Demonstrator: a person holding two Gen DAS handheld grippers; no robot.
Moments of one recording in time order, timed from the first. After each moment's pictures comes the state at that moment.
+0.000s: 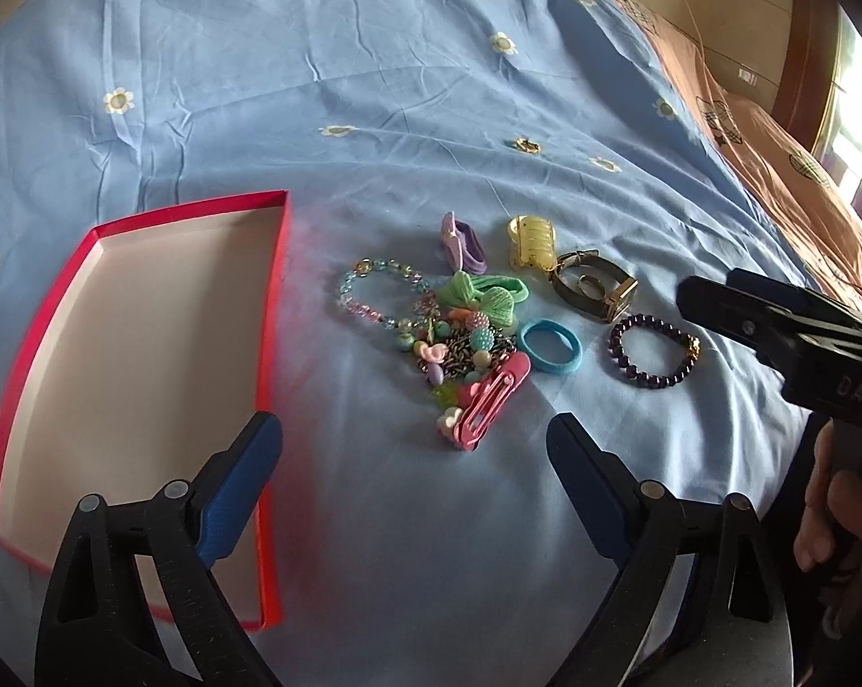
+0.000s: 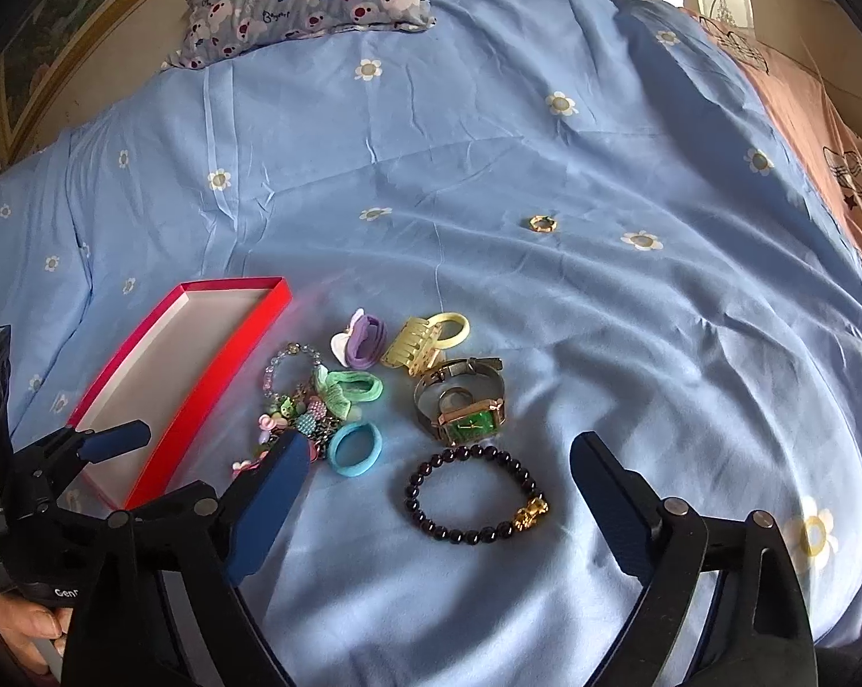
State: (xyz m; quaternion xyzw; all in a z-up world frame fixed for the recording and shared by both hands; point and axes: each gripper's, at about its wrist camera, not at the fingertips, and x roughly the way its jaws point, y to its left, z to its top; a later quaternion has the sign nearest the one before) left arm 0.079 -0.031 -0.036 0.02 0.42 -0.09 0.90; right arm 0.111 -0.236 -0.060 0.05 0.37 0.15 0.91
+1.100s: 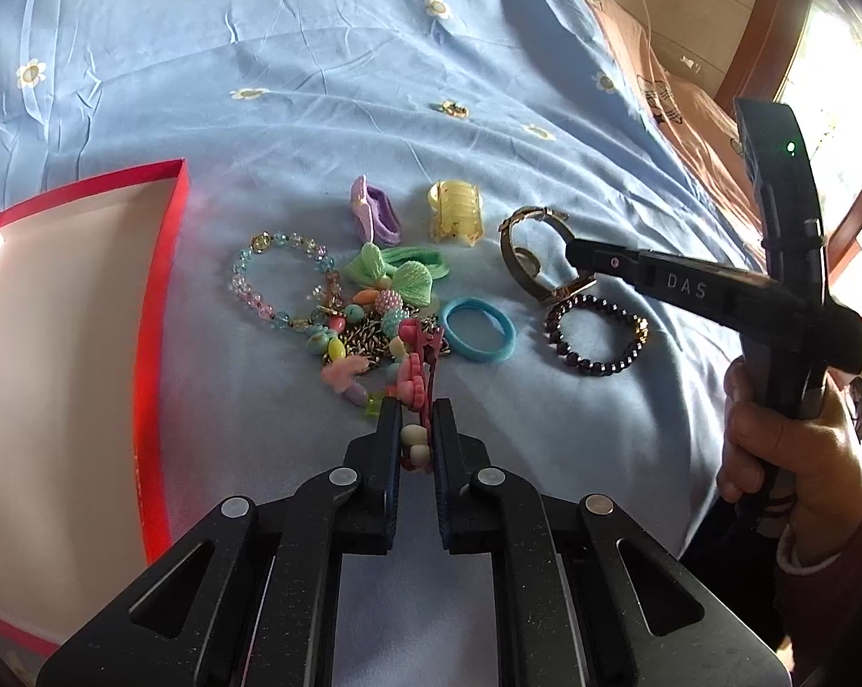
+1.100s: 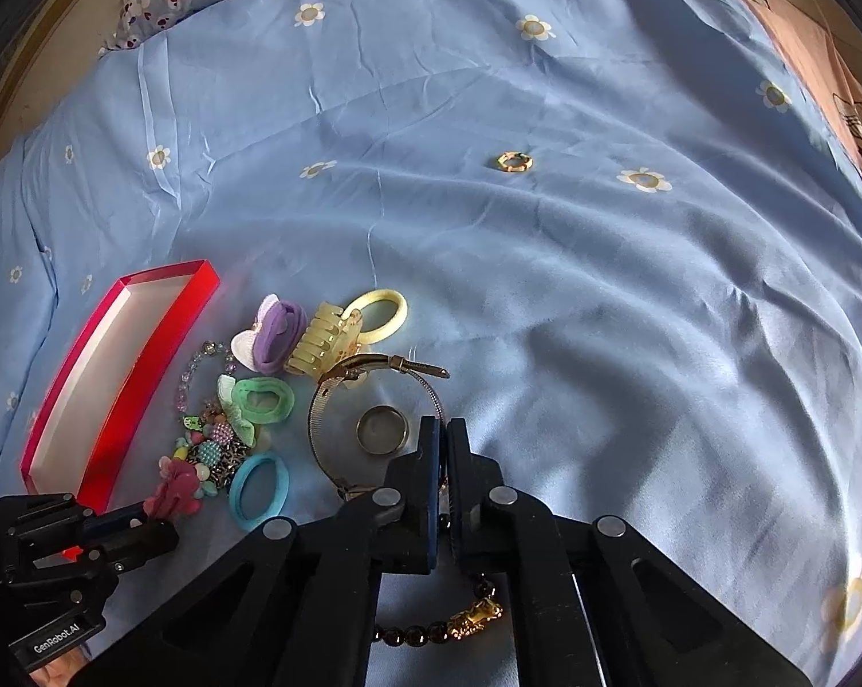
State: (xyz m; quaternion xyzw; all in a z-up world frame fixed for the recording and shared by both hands) left arm 0.096 -0.042 -0.051 -0.01 0.45 -0.19 0.87; right arm 0.176 -0.249 -0.100 0.07 0.43 0.14 0.89
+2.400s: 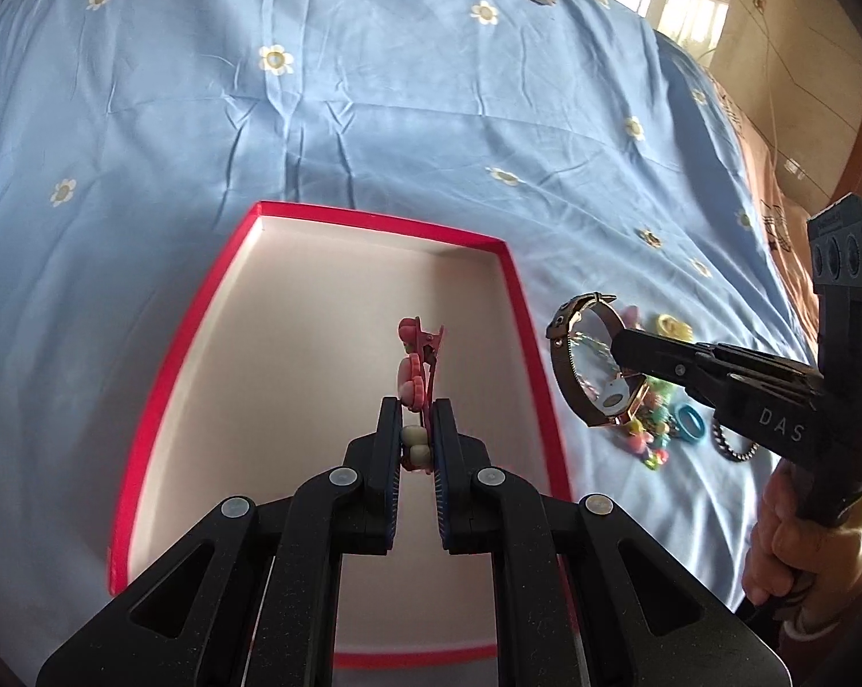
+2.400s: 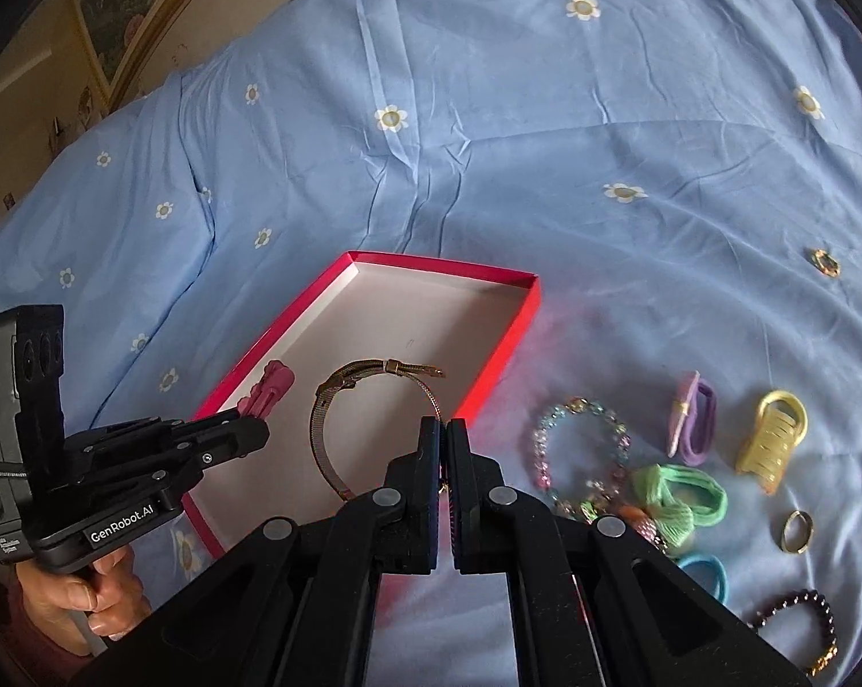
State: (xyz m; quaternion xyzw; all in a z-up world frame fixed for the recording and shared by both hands) left arm 0.098 0.131 -0.017 -0.08 0.41 -0.03 0.91; right arm 0.170 -0.073 -0.052 0.04 0.40 0.34 0.85
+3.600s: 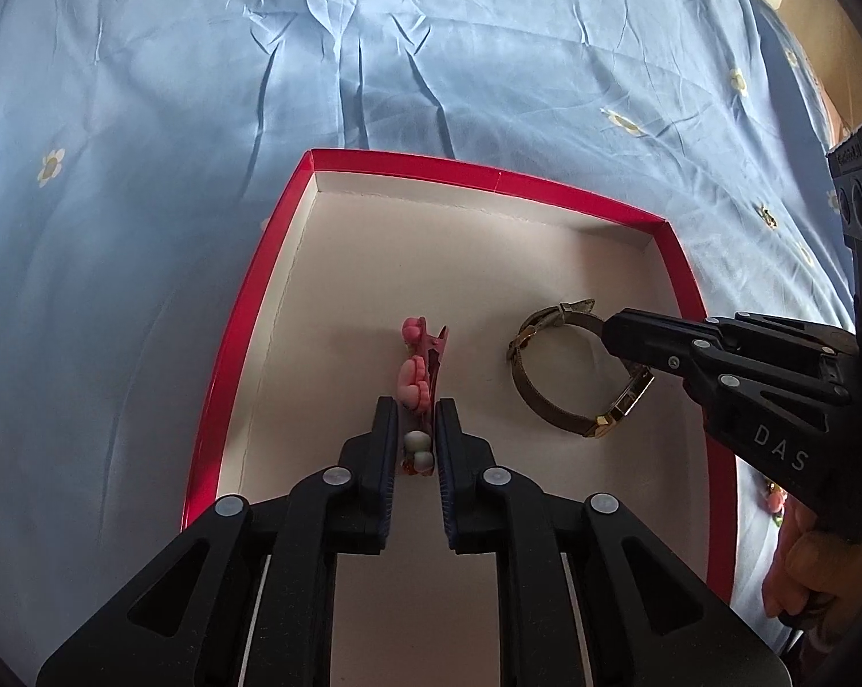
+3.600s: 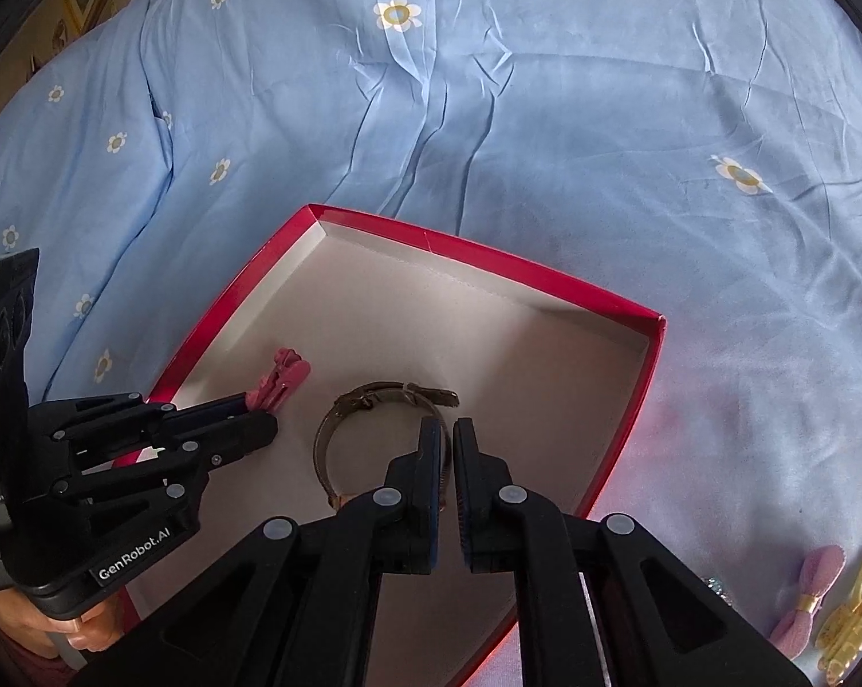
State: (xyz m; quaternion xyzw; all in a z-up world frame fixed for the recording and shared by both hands) left arm 0.189 0.175 -0.064 -0.05 0.50 0.01 0.86; right arm 0.257 0.019 -0.098 -0.03 0.48 0.34 0.81
